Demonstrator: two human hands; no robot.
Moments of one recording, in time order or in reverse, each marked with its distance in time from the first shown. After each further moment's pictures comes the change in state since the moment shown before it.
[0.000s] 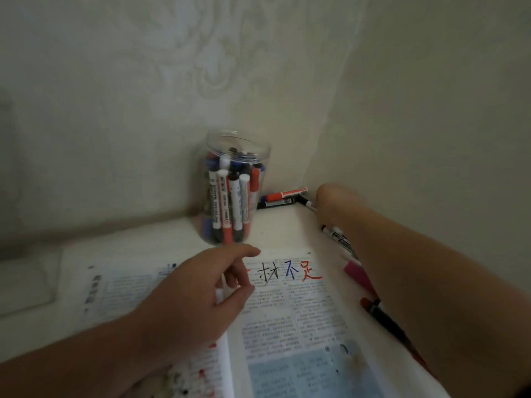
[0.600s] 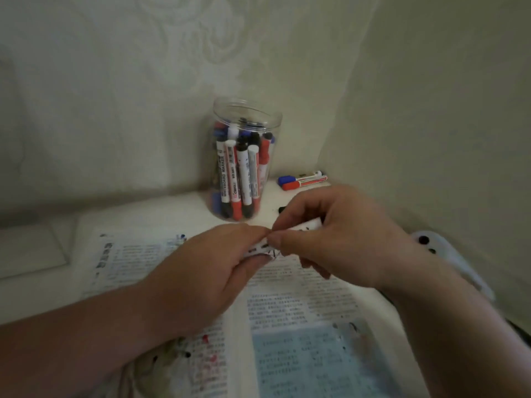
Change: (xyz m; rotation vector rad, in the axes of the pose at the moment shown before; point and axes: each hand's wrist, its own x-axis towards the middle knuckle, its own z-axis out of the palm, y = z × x) left_hand 0.002 0.020 -0.005 0.206 -0.104 0.050; right_hand -0.196 -0.042 -0.058 0.976 -0.169 -0.435
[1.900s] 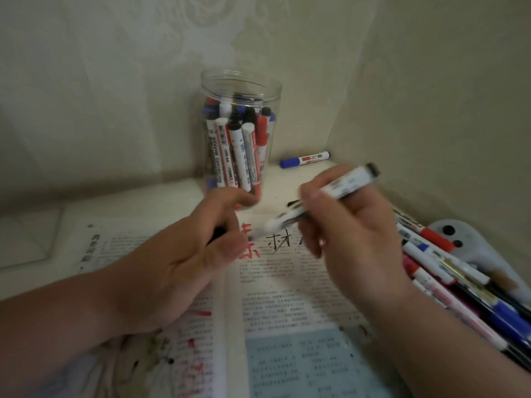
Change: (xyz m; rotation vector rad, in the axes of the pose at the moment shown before) left_hand 0.004 -0.018 -0.002 -0.441 0.006 -0.051; right_hand 0.011 0.053 0.031 0.714 0.287 -0.274
